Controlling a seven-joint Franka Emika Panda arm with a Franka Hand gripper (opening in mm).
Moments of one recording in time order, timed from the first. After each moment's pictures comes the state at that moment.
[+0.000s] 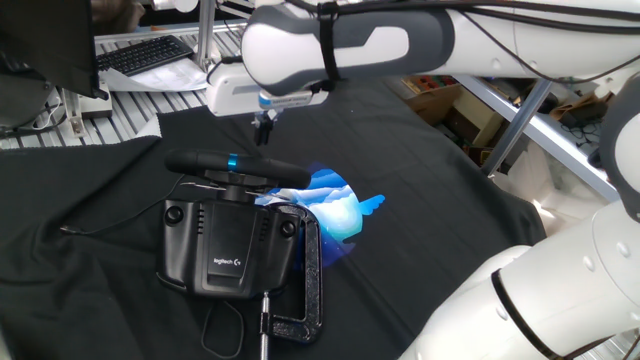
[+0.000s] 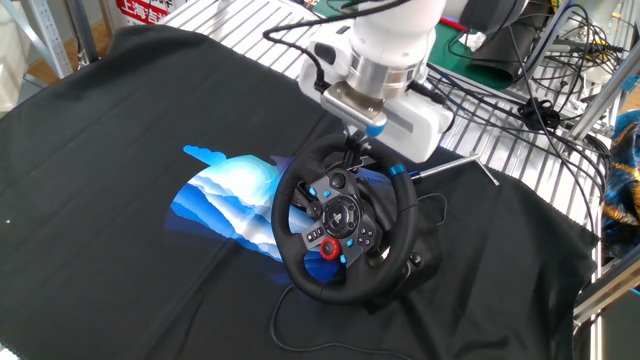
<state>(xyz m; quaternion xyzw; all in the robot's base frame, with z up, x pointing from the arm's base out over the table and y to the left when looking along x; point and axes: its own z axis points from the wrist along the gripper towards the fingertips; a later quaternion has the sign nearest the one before) 0.458 0.077 0.314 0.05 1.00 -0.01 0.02</state>
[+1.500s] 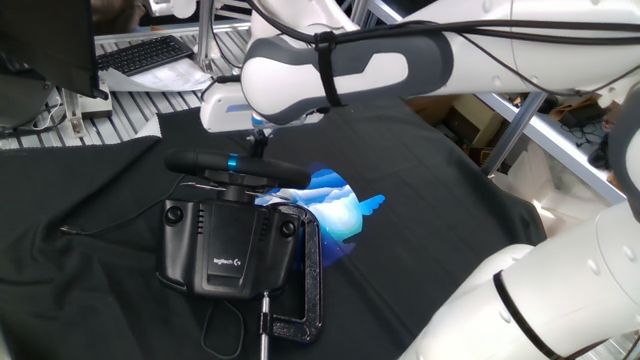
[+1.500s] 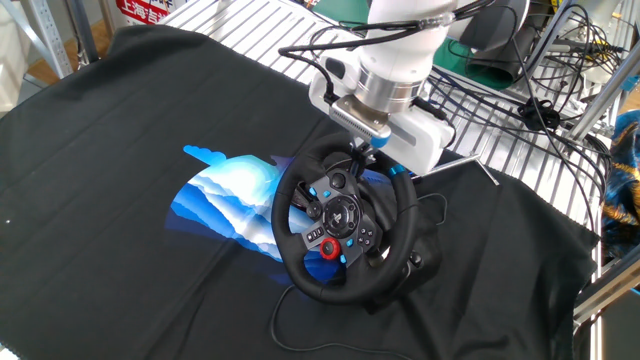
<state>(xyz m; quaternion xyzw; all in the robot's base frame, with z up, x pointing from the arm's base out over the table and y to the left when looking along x) 0.443 0.093 0.293 0.08 1.00 -0.01 0.04</state>
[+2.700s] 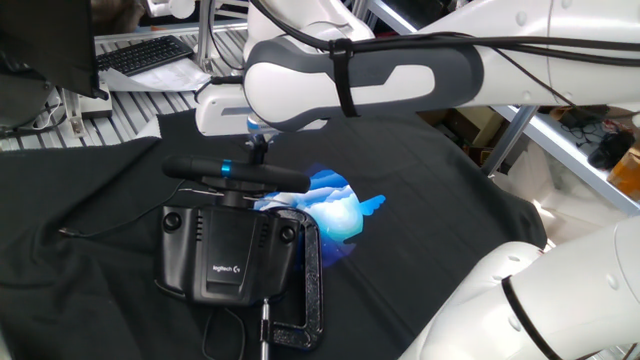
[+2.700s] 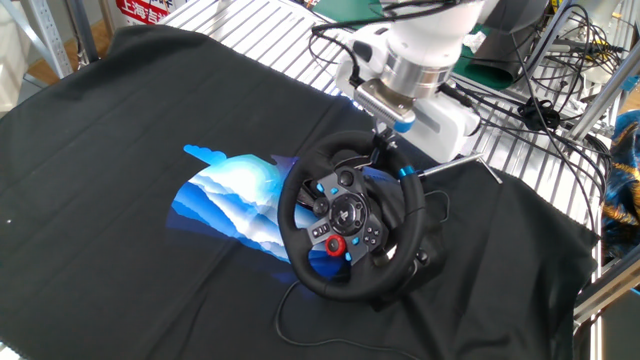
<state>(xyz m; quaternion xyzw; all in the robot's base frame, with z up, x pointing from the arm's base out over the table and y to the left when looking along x) 0.416 0.110 0.311 0.11 0.99 -0.02 0.03</state>
